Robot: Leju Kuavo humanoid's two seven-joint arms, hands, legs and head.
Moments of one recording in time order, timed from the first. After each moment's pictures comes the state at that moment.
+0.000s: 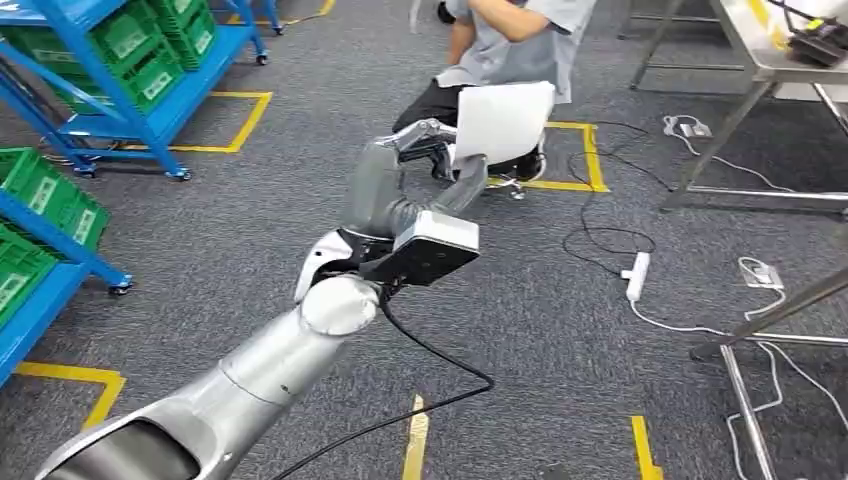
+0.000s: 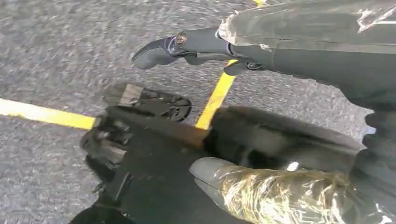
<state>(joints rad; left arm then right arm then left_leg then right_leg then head) -0.66 -0.33 -0.66 -1.25 -0.32 0.52 -0.41 -0.07 0.19 -0.89 -0.19 1.14 0.08 -0.28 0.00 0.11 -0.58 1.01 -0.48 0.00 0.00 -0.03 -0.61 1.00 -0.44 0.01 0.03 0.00</state>
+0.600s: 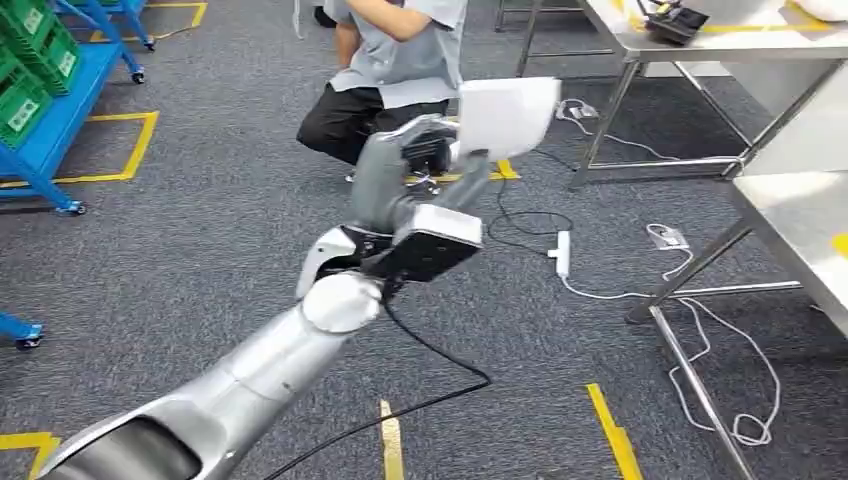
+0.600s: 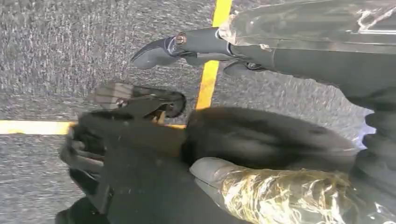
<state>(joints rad) -0.67 -0.33 -0.66 -1.25 -0.31 0.51 -0.40 -0.06 0.19 -0.89 -0.19 1.13 0.08 -0.28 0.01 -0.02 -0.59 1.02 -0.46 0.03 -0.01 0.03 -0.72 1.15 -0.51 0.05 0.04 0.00</state>
